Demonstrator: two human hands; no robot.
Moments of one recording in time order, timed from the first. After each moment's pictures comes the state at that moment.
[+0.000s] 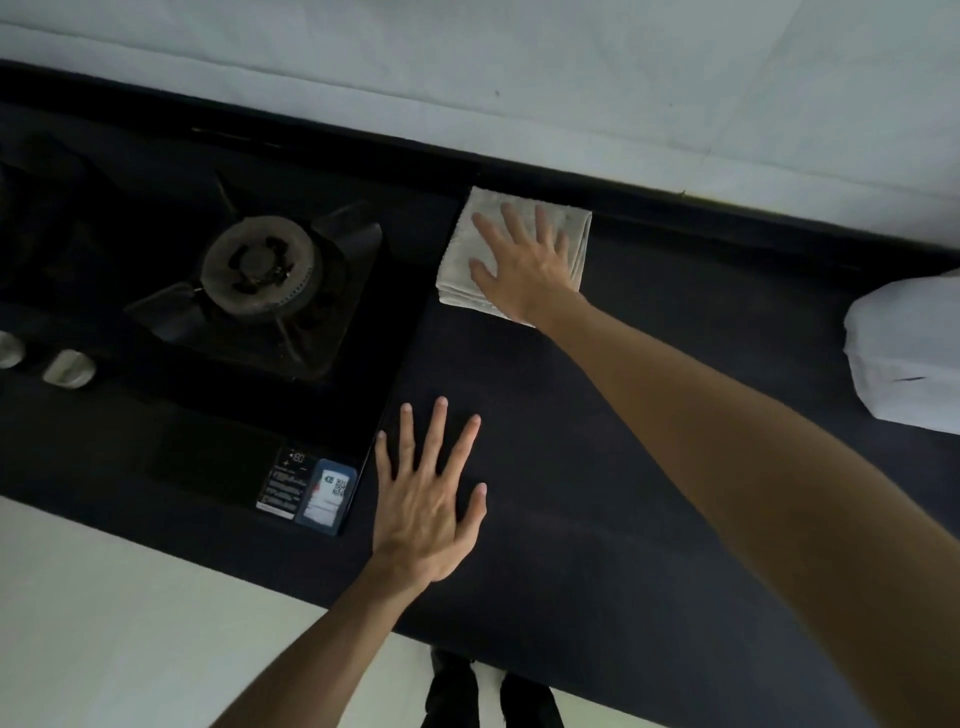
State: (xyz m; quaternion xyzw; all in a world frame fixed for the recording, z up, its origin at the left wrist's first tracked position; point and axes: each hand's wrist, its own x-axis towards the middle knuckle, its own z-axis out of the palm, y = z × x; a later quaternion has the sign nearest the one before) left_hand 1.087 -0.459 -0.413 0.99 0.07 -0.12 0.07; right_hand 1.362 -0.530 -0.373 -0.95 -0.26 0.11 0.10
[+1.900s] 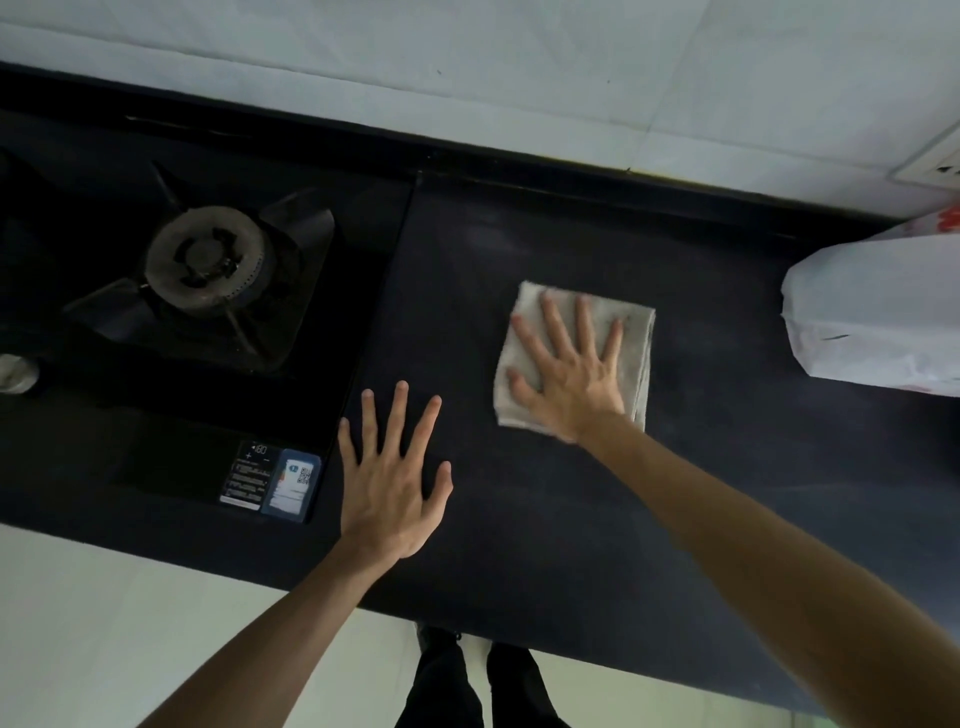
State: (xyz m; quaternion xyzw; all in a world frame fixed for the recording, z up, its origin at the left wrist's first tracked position) left_hand 1.089 -0.460 -0.414 0.99 0.08 -0.11 0.05; right_hand 1.251 -0.658 -0.407 -0.96 -0.23 0.14 -0.01
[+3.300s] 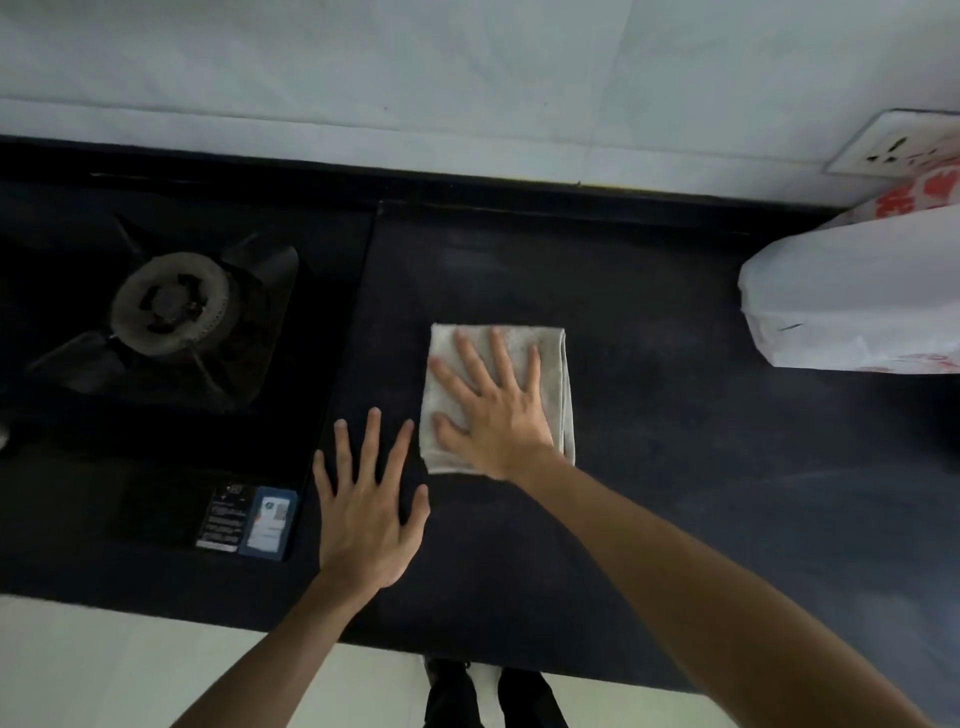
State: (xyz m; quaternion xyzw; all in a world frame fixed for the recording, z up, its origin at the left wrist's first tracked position) left_hand 1.086 -0.459 -0.416 0.99 0.07 -0.10 0.04; right_hand 1.220 -0.620 -0.407 -0.95 -0.28 0.13 0.05
